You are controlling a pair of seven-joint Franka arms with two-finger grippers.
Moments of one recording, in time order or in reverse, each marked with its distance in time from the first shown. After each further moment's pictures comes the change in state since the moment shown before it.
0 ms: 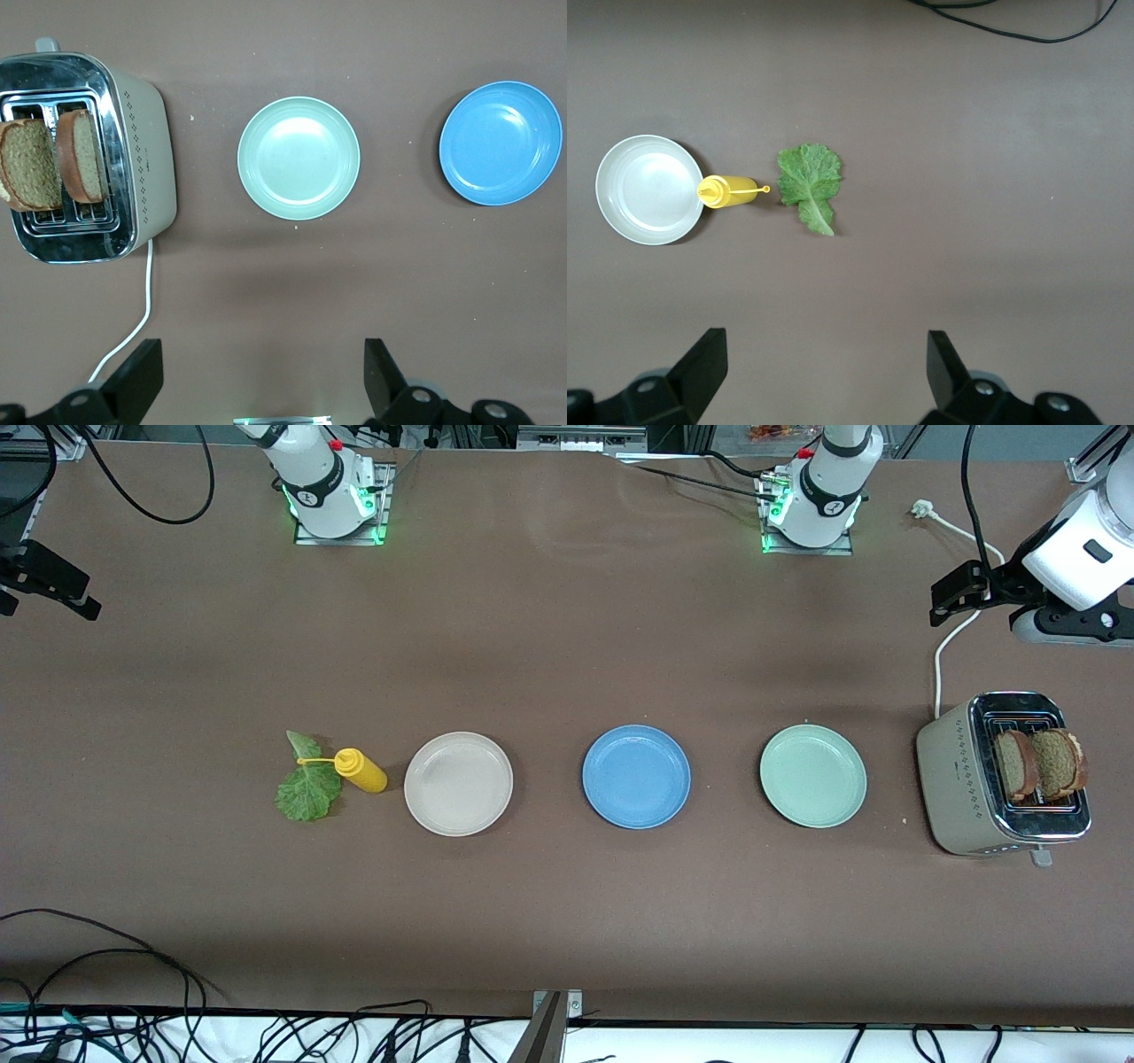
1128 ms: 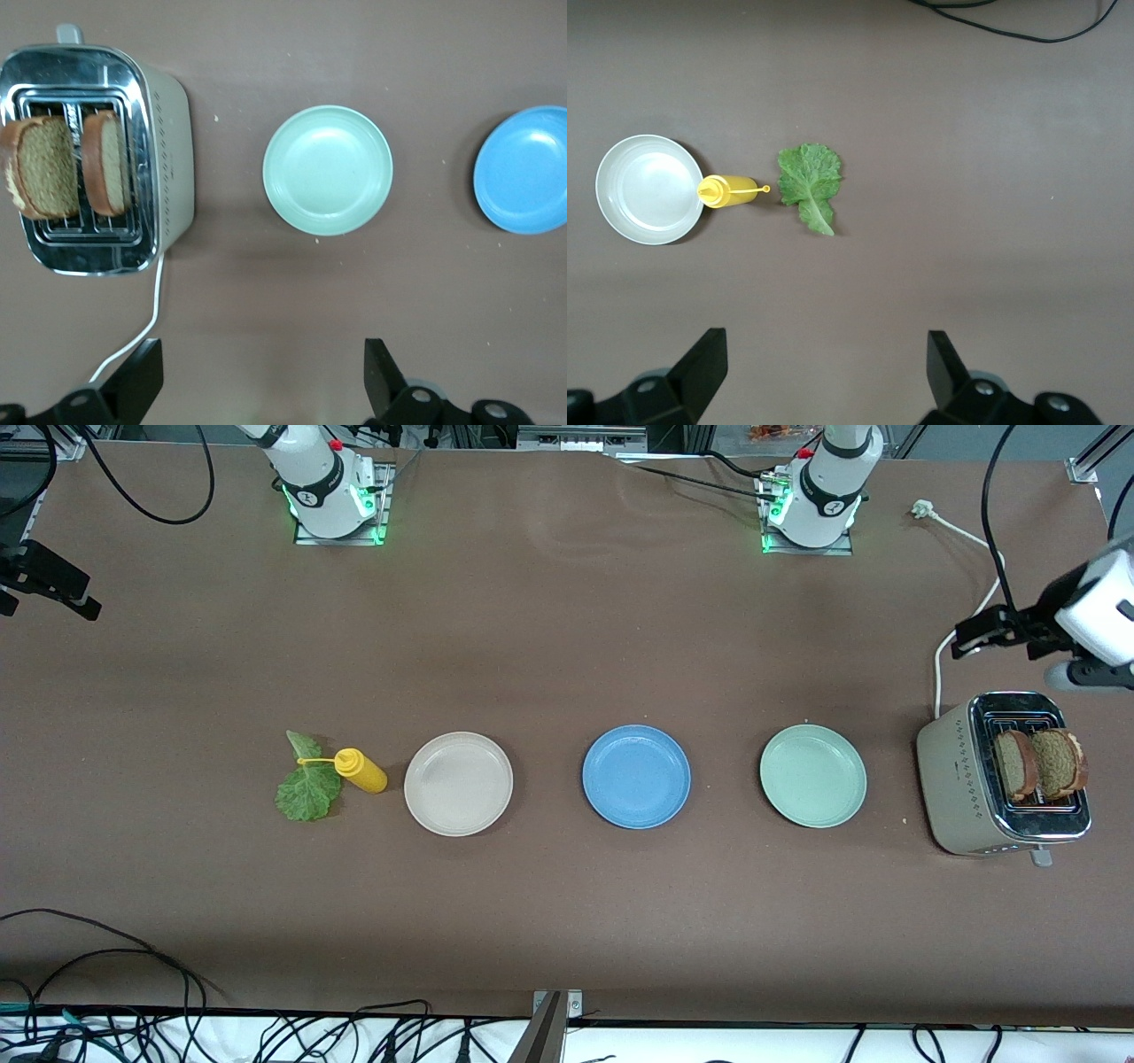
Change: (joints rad) left arm 0.077 0.119 0.006 0.066 0.000 0.012 0.010; right arm 0.000 0.000 0.000 0.000 0.000 0.000 0.000
